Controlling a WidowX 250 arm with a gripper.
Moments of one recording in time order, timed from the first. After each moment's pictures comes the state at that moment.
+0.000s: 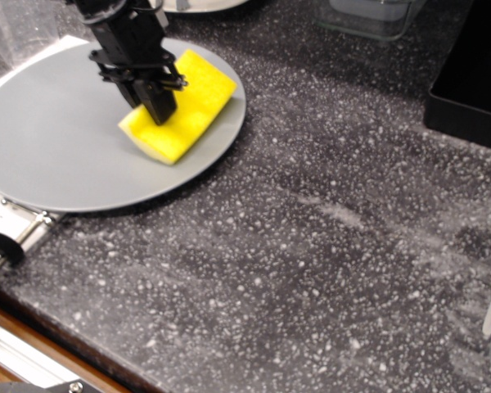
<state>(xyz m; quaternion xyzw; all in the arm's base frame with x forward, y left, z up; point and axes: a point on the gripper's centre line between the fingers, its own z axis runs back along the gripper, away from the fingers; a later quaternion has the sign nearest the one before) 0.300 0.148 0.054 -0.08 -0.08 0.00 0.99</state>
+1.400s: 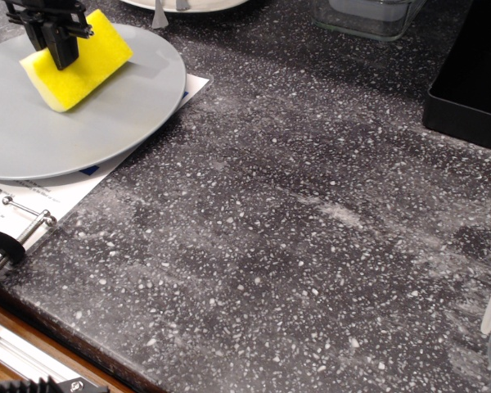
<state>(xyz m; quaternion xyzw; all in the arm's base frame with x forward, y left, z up) 0.314 0.272 0.075 0.03 -0.03 0.06 1.00</state>
